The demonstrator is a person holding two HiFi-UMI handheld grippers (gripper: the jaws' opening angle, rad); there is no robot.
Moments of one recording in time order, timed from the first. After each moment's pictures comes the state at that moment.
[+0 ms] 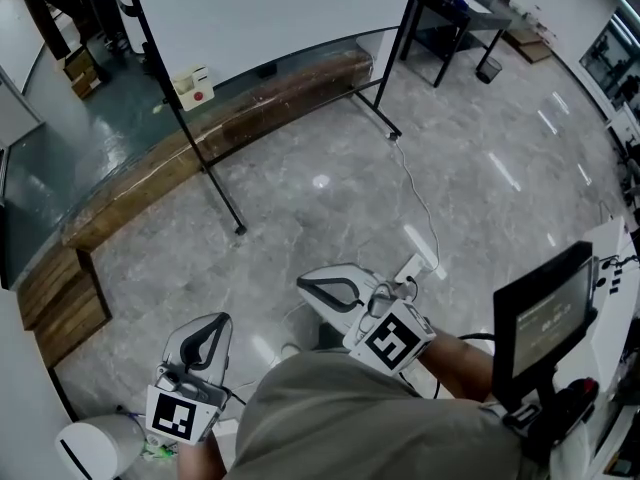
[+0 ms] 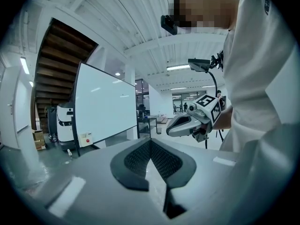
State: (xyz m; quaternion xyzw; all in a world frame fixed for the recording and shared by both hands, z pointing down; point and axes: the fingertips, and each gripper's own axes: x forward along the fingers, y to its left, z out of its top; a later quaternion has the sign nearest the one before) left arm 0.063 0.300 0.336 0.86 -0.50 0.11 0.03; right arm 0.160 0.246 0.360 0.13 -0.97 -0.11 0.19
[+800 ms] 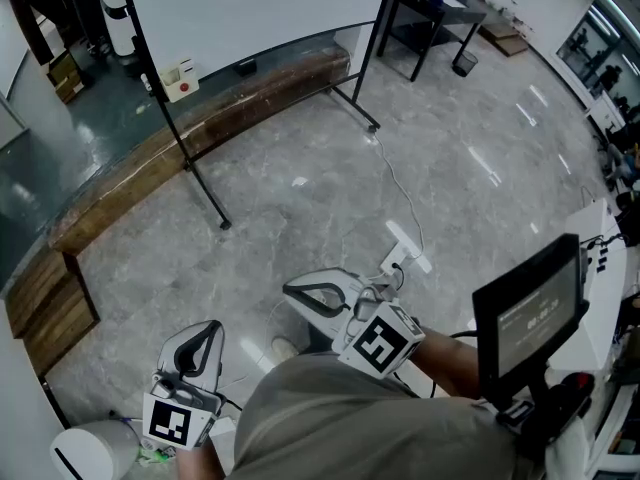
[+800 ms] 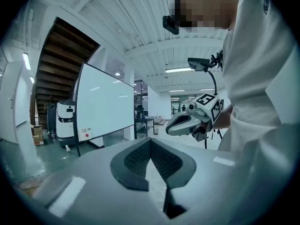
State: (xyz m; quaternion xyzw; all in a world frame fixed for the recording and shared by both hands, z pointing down) left arm 0.063 0.364 0.339 0.87 -0.49 0.08 0.01; right arm 0.154 0.320 0.367 0.13 -0.96 -0.11 0.21
